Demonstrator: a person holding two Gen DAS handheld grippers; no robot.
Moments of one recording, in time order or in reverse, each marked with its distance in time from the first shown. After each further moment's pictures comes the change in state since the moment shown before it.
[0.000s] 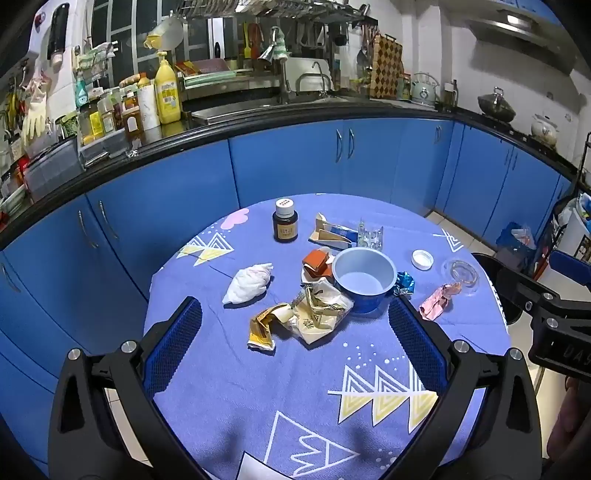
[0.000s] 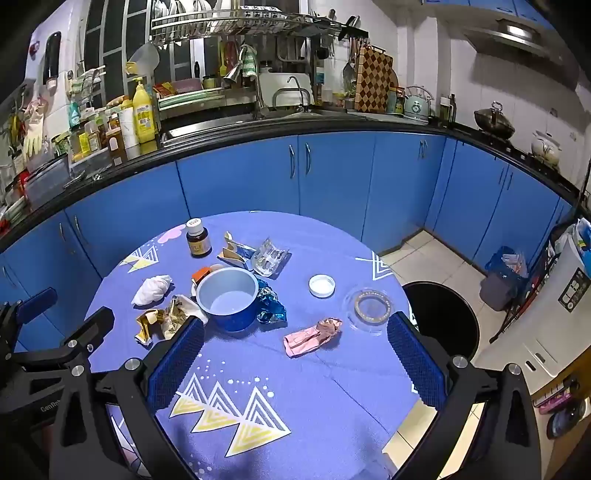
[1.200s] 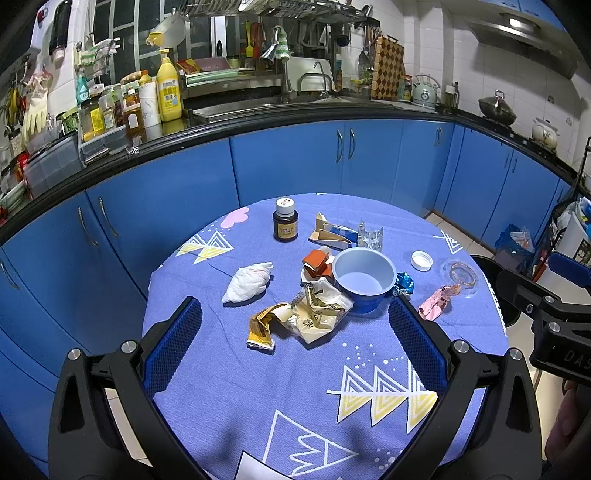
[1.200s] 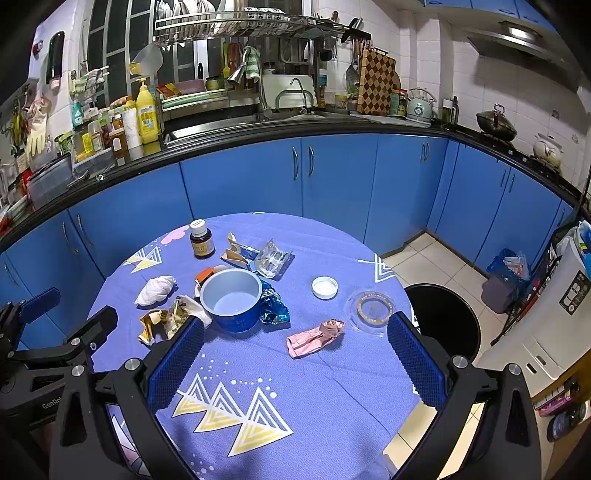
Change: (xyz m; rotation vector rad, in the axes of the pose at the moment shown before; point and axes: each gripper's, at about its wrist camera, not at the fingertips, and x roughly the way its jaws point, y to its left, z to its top) left arm 0.004 -0.001 -0.005 -0.007 0.008 -0.005; right arm -0.004 0.004 0.002 -0.006 -0.003 0.005
